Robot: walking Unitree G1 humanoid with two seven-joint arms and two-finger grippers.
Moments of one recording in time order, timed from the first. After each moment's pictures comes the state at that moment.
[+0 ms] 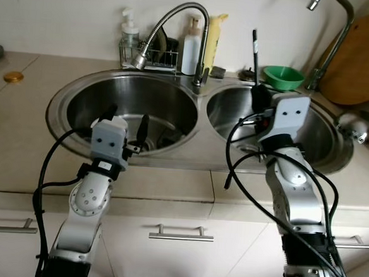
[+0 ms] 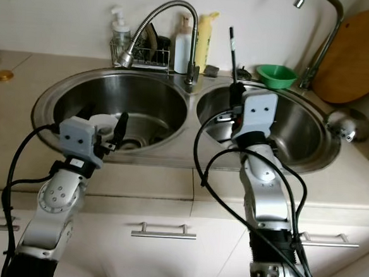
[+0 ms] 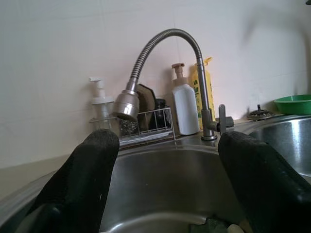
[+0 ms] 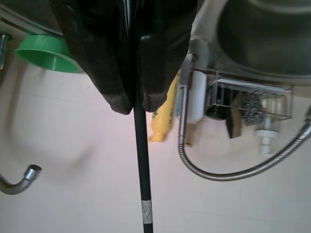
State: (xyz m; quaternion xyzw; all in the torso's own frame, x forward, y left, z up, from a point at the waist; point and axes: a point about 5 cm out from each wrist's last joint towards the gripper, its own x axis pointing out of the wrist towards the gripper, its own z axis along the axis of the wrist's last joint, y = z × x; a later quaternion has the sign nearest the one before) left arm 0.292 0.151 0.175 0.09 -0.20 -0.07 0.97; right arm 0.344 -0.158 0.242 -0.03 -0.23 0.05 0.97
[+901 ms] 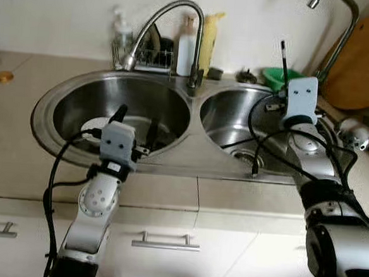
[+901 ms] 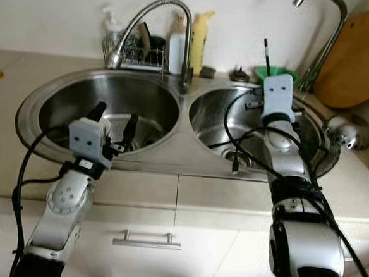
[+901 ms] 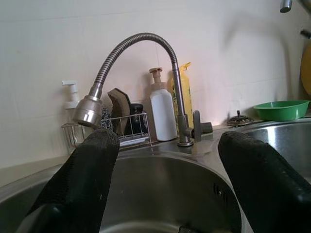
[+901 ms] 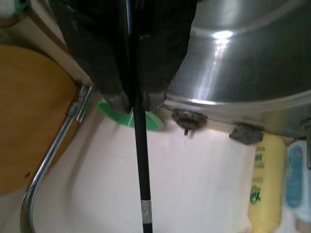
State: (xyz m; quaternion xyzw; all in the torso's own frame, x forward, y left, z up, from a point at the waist) left arm 0.292 0.140 0.176 0.08 -0.20 -0.09 0.97; right arm 0.407 -0.207 0.225 -0.13 -0.07 -0.06 0.99
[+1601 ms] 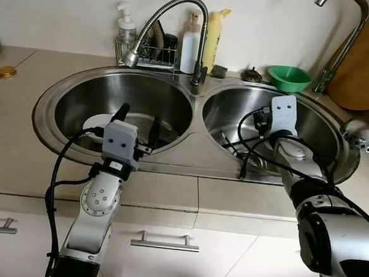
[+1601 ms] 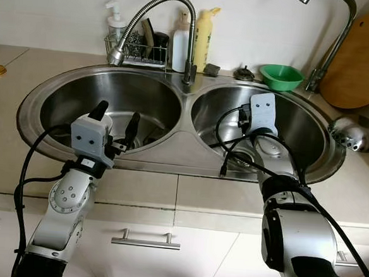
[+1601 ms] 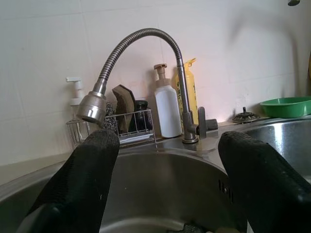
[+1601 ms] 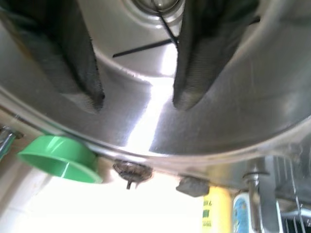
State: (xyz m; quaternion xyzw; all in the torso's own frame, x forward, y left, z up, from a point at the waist) left arm 0.293 0.139 0.177 0.09 -0.21 -0.09 0.97; right arm 0.408 -0.194 0.194 -0.08 0.00 0.01 1.00
